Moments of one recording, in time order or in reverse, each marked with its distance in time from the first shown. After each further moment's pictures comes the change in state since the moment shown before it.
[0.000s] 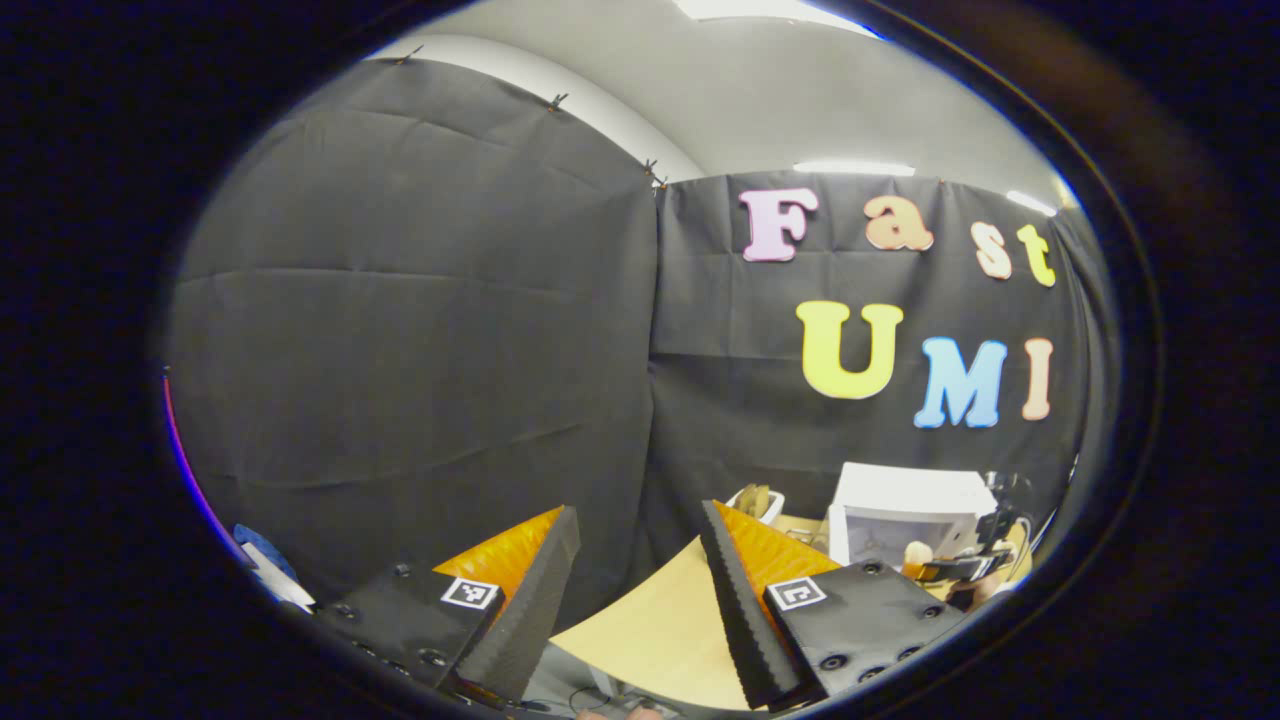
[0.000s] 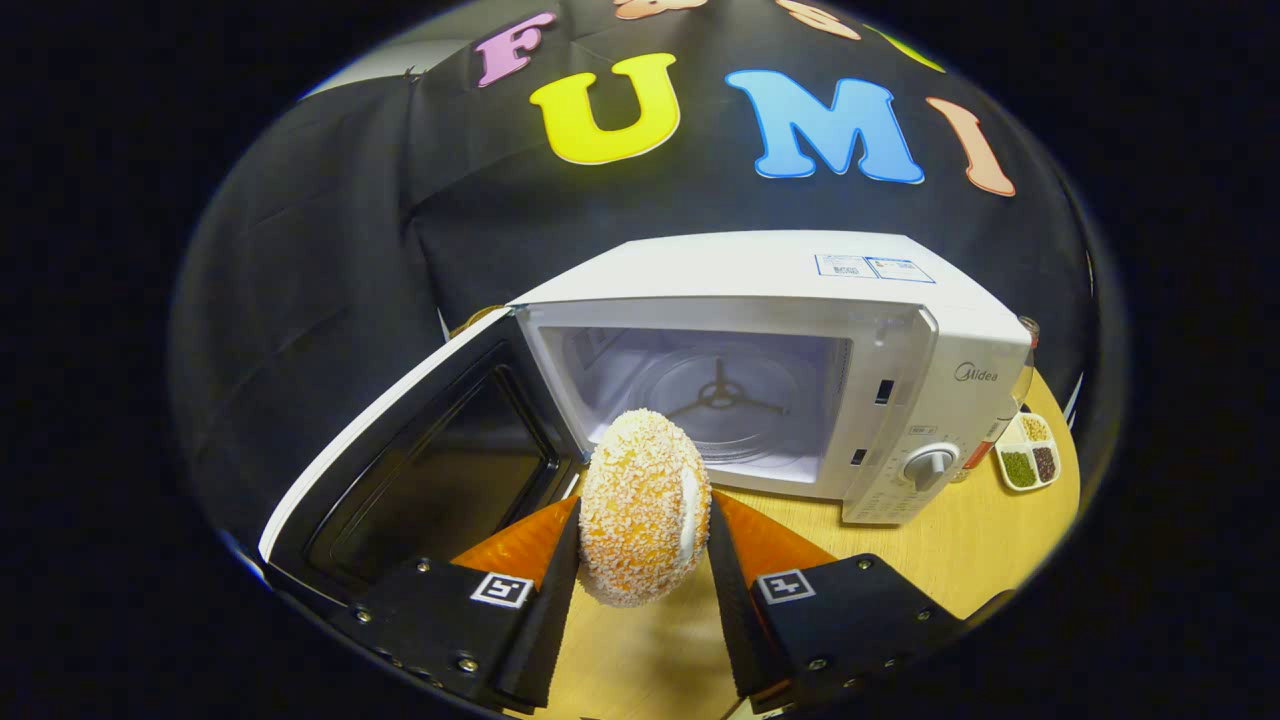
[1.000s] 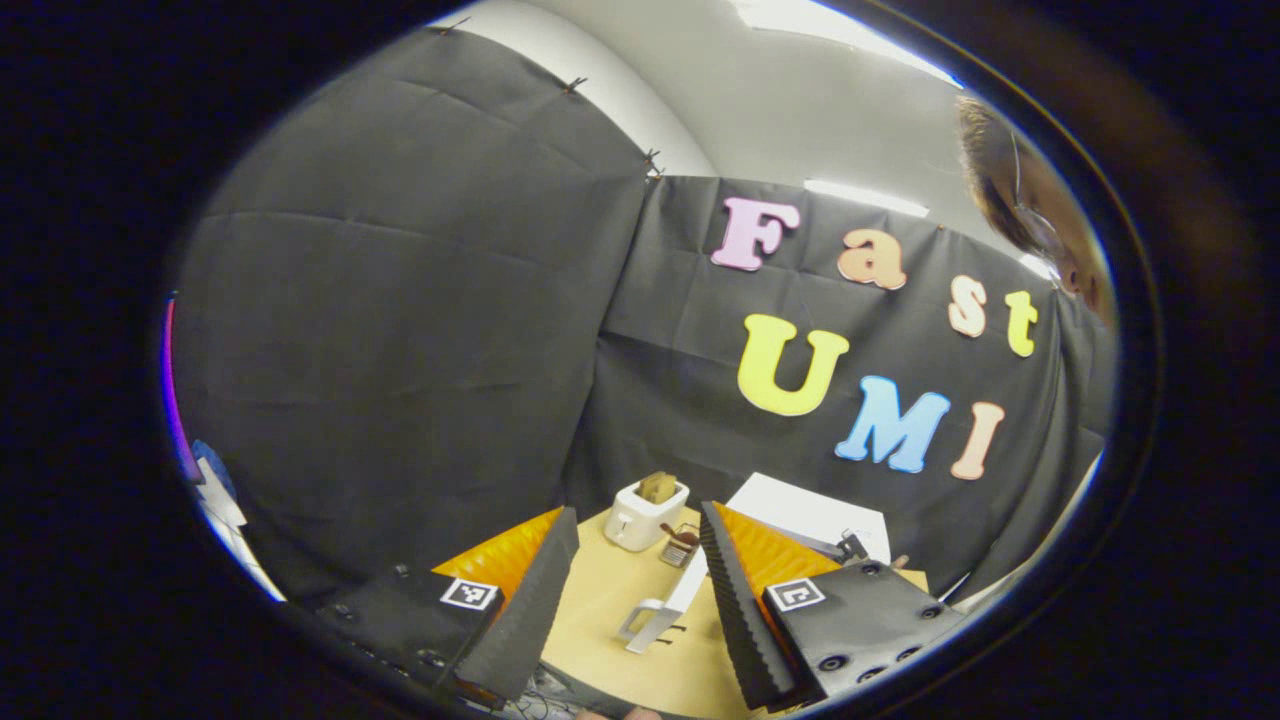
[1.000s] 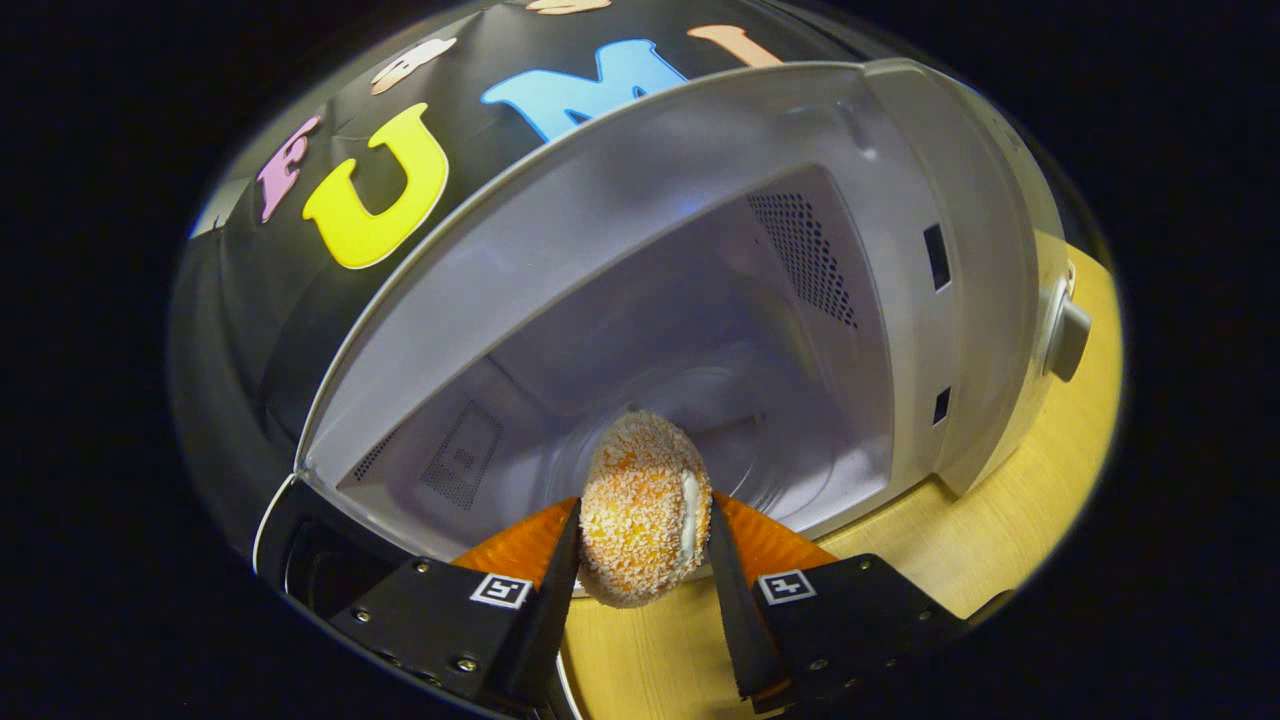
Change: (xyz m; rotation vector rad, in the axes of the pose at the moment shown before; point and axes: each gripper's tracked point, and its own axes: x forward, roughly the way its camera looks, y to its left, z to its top) left arm -0.088 -0.089 -0.028 -0.190 0.127 -0.034; right arm 0.152 -0.049 0.015 0.566 -0.191 -0.239
